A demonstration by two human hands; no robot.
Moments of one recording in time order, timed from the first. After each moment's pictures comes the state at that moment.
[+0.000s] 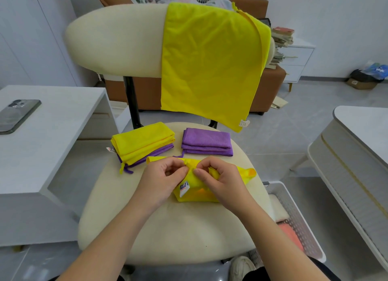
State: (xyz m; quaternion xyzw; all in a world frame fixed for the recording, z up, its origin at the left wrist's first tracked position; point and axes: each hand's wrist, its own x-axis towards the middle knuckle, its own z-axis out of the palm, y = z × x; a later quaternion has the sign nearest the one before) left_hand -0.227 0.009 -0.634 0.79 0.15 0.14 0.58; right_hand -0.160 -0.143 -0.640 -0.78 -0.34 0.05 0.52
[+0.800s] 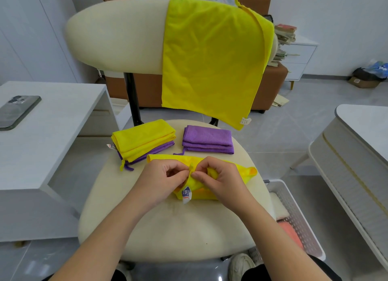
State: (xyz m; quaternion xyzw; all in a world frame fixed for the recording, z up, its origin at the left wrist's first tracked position) left_hand -0.233 0.016 -0.629 0.85 0.09 0.08 0.51; right_hand -0.158 -0.142 -0.644 -0.80 -0.36 0.04 0.48
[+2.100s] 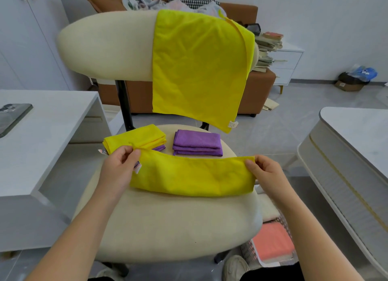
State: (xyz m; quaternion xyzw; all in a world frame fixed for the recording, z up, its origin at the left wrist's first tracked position) left_hand -0.230 0.057 -0.637 0.76 0.24 0.26 0.55; right_hand -0.111 -0.243 -0.646 -0.81 -0.13 0.06 0.57
